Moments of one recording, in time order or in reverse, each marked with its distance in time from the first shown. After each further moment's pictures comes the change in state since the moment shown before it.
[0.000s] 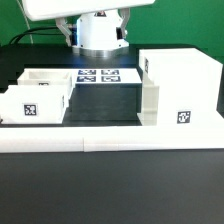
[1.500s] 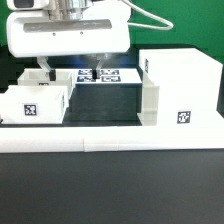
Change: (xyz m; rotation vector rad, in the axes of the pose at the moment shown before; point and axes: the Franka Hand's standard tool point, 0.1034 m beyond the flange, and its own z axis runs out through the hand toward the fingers) arm -0.024 0.053 0.064 -0.095 0.019 -0.045
